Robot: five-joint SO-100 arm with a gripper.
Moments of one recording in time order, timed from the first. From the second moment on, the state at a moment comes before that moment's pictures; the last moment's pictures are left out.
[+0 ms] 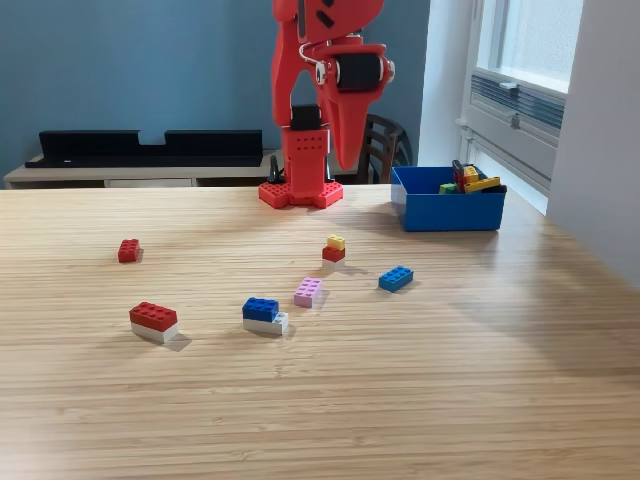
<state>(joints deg) -9.8 86.8 65.7 94.8 1.1</state>
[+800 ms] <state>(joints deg) 1.5 86.8 66.0 91.9 -1.2</state>
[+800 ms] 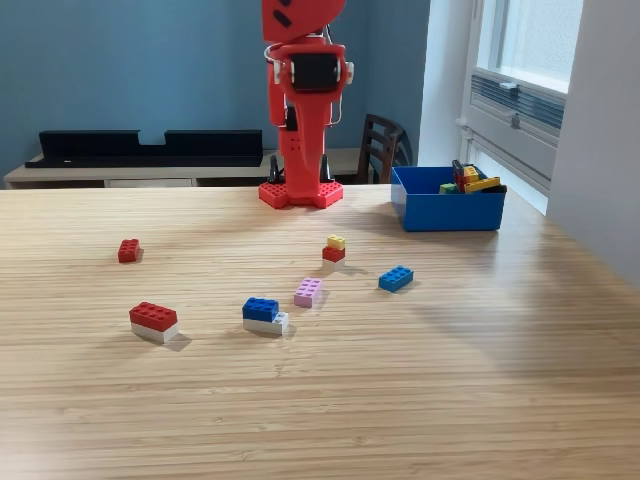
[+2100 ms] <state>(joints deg) 7.9 70.7 69.7 70.8 2.3</state>
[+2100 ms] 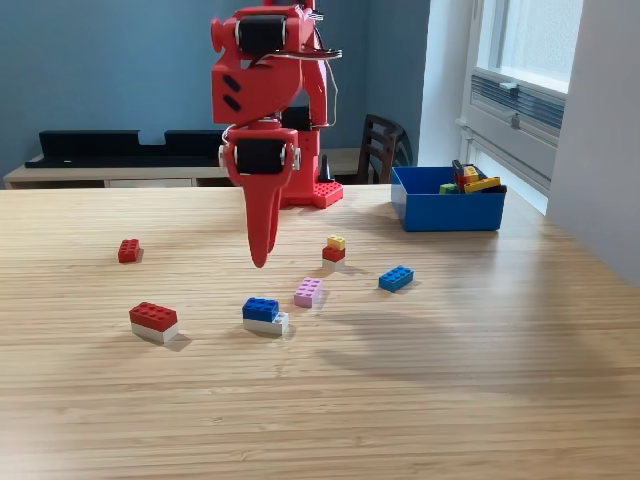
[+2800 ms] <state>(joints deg) 8.3 55.1 55.4 70.8 4.8</state>
